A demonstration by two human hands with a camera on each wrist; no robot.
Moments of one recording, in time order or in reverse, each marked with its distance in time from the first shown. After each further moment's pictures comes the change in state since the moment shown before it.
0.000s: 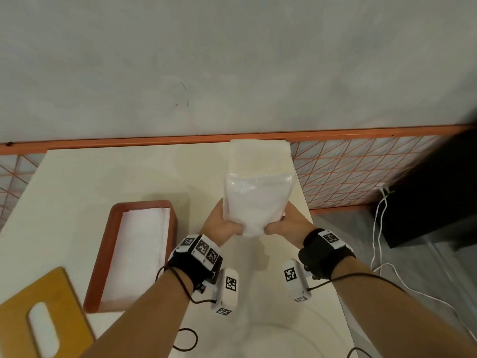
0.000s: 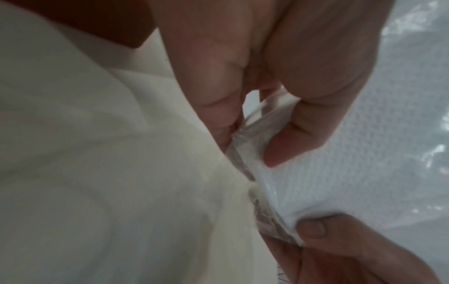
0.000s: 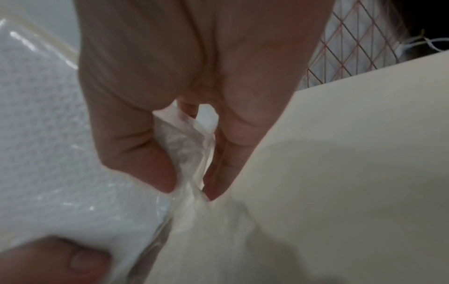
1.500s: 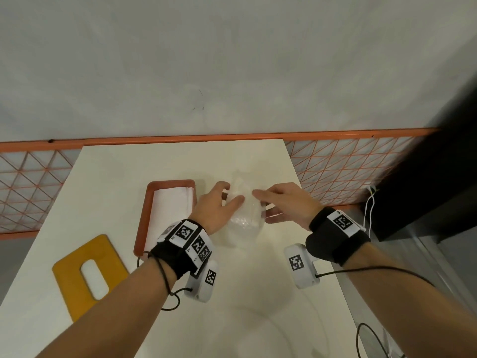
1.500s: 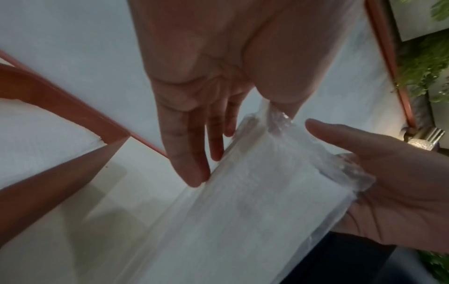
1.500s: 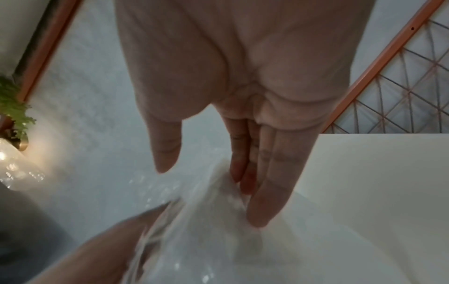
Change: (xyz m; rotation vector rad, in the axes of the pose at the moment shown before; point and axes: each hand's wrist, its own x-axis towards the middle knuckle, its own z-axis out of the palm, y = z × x) left_hand -0.142 0.057 -0.029 0.499 0.113 0.152; right_hand -0.140 -0.094 0.062 -0.014 0.034 0.014
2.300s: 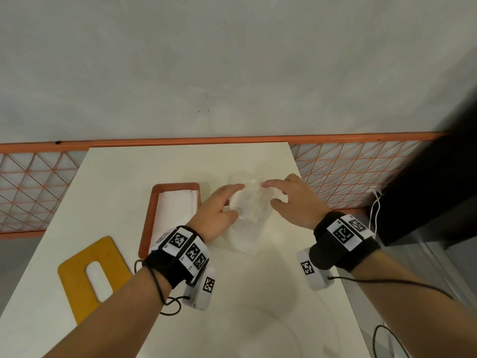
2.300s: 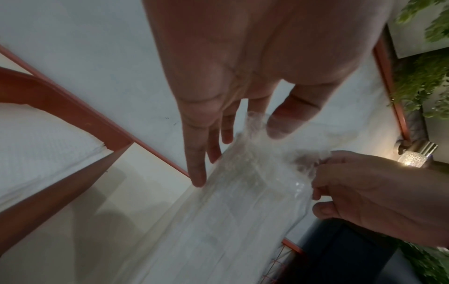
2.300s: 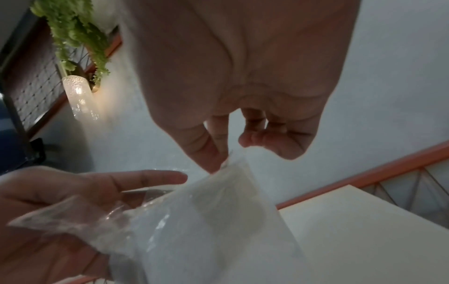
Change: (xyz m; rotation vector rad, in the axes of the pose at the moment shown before) left_hand -0.008 -0.003 -0.013 -0.094 -0.149 0.143; right_hand 0.010 0.002 -0.008 -0.789 0.182 -0.399
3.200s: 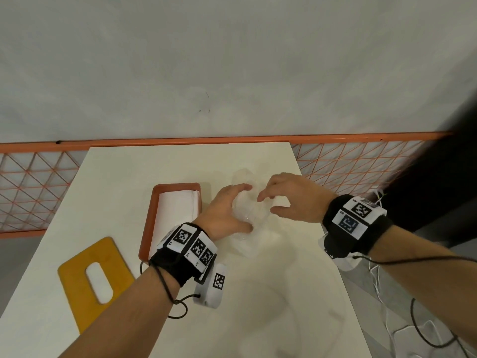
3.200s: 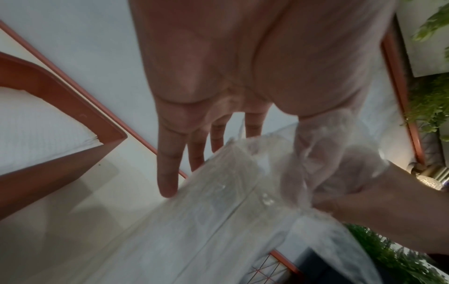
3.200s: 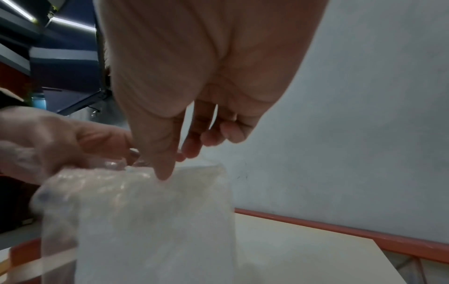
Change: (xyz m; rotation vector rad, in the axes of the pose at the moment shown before) left_hand 0.011 0.004 0.004 0.078 -0.040 -0.045; right_hand 0.013 -0.006 -0.028 -0.263 -0.235 -0.408
